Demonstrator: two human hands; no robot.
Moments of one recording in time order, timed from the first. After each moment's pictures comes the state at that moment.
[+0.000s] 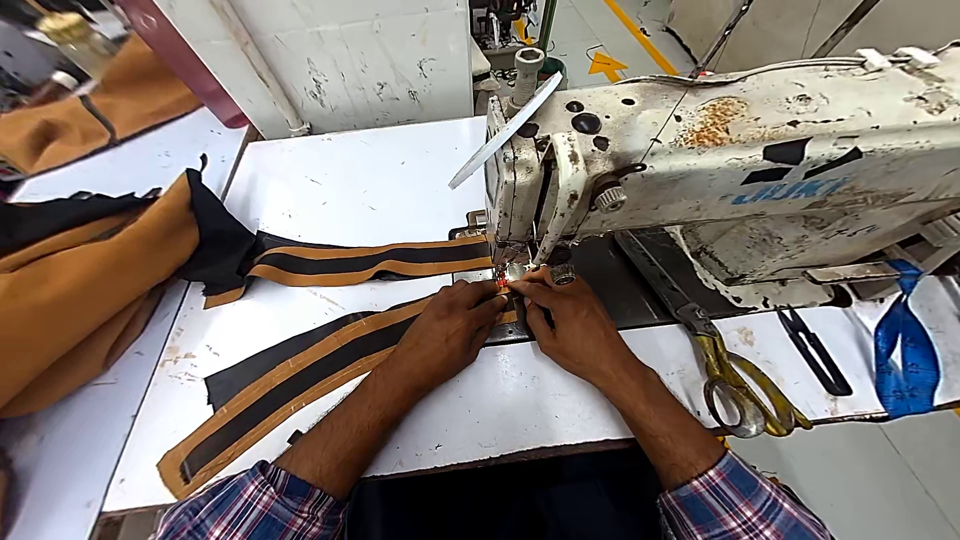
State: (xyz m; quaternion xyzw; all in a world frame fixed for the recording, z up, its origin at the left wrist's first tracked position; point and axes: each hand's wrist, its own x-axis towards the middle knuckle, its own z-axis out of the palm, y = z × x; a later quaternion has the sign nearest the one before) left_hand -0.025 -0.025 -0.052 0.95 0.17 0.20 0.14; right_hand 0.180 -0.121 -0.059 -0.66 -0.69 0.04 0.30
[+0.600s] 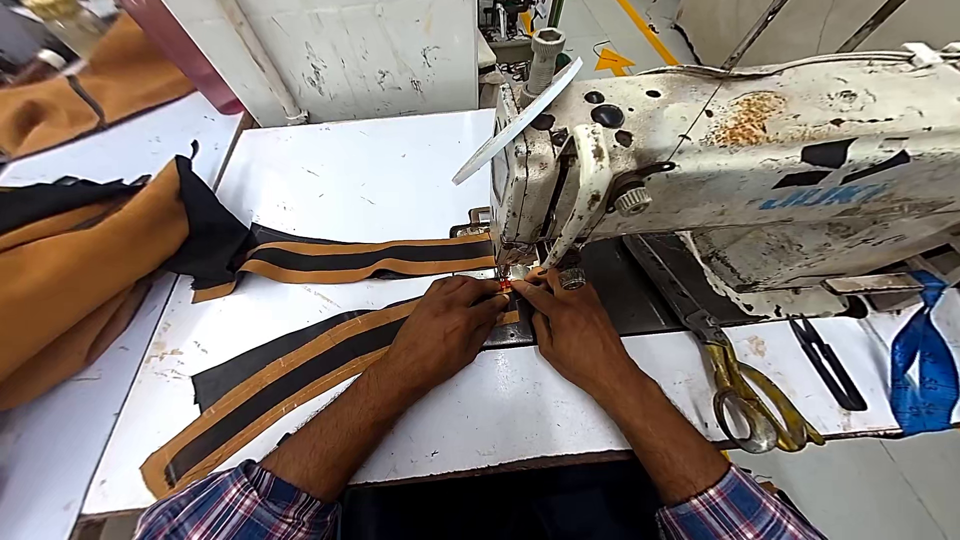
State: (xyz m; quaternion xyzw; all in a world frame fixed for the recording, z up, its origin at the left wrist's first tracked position) left_hand -0.025 -0.020 -0.050 0.96 0.19 0.19 0.12; right_hand 0.177 -0.121 -0.065 -0.68 -0.70 0.01 0.24
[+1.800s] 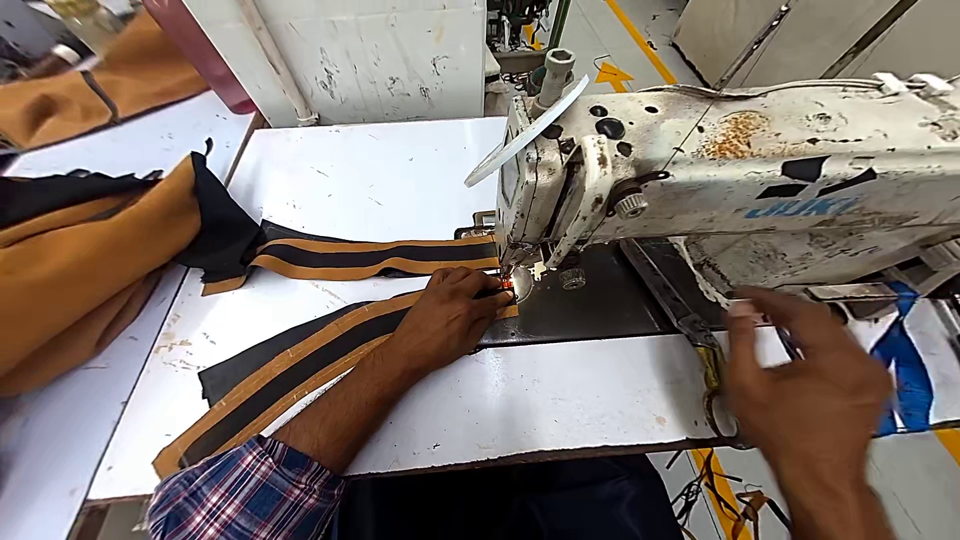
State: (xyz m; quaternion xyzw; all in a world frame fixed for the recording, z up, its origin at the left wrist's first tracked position) left_hand -0.024 -0.006 -0.051 0.96 0.16 0.19 0.11; right_hand 0.259 -0.239 0.002 -0.82 -0.50 -0.08 0.28
